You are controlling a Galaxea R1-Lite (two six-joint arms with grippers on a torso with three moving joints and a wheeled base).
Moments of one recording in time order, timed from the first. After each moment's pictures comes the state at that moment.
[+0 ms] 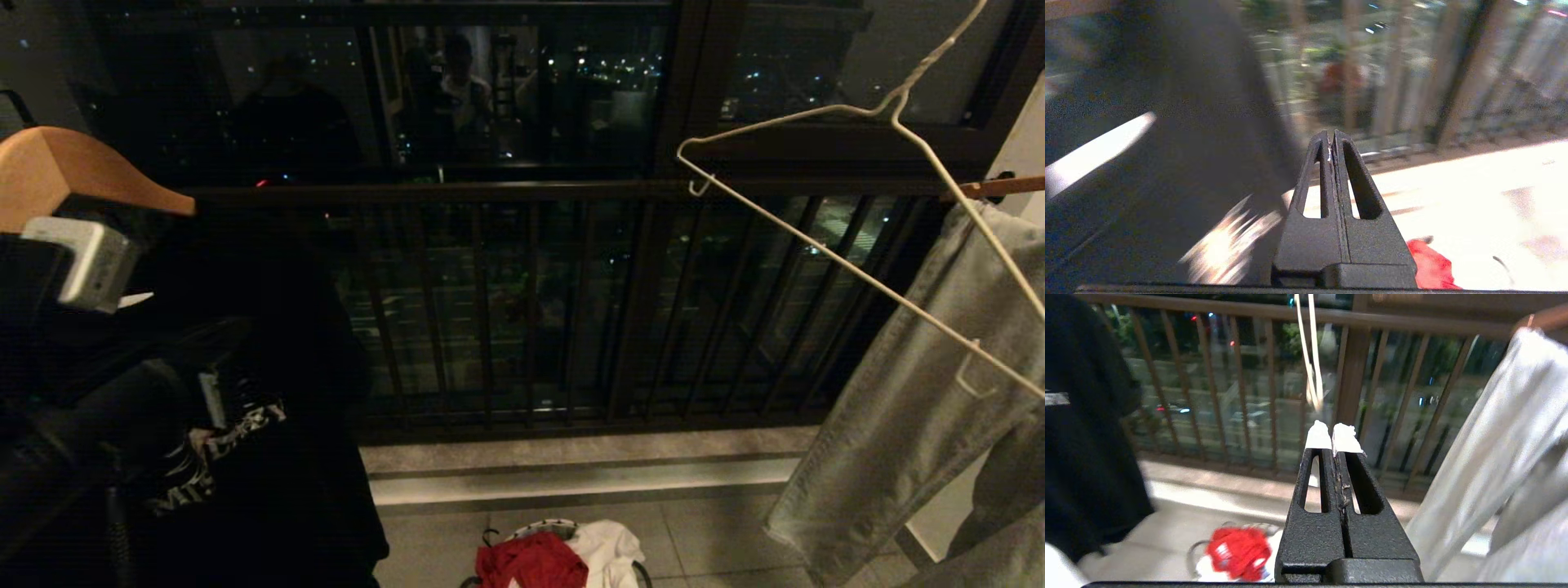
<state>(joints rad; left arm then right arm) -0.38 1.14 -0.52 -0.59 0.32 0.08 0.22 0.28 -0.83 0.44 0.00 -0.01</state>
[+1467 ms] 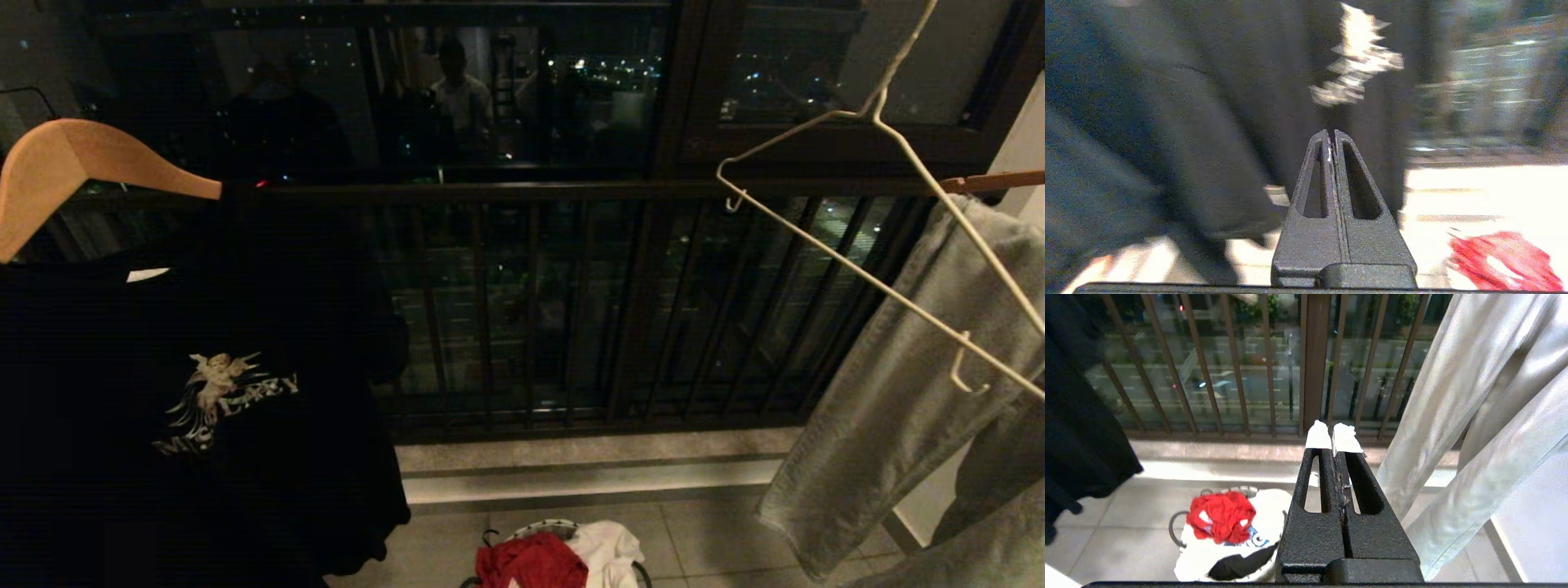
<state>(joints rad) 0.00 0.07 -0.10 -0.05 0.14 0.14 0.01 0.15 -0.68 0.54 0.05 0.00</state>
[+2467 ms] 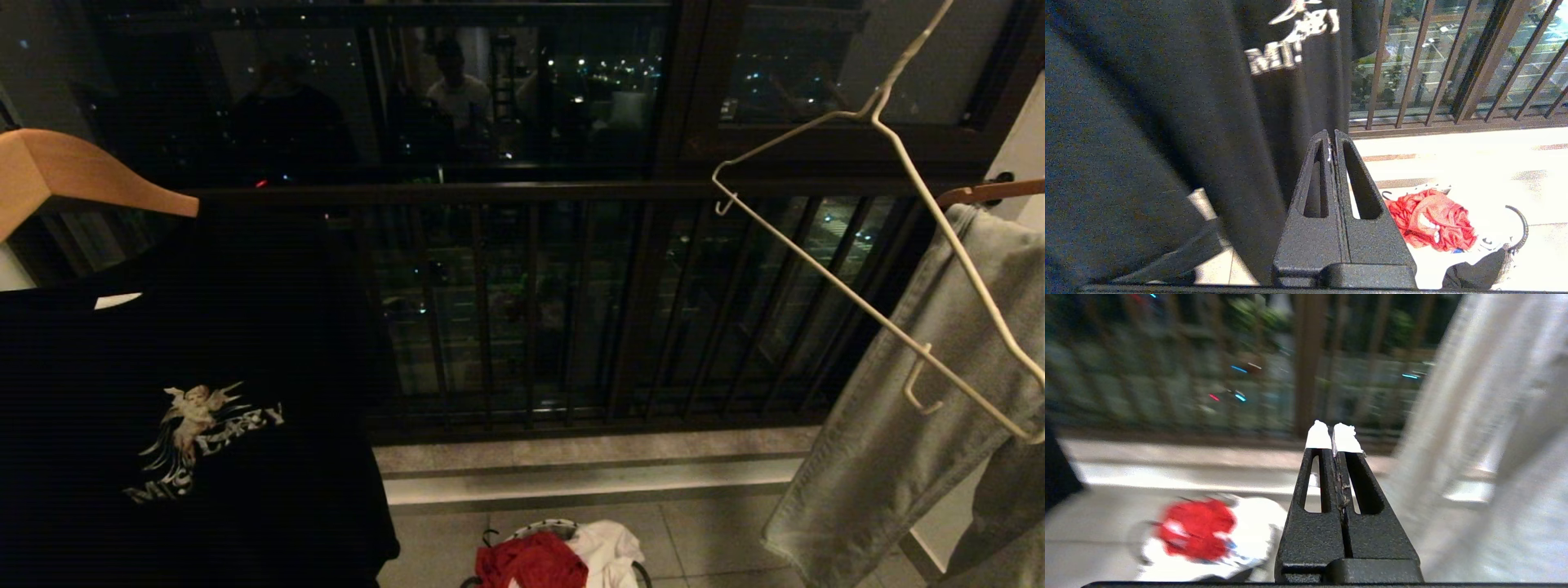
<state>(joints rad) 0.00 0.00 -0.01 0.03 0.00 0.03 0.00 0.00 0.00 -0.03 0.03 -0.06</state>
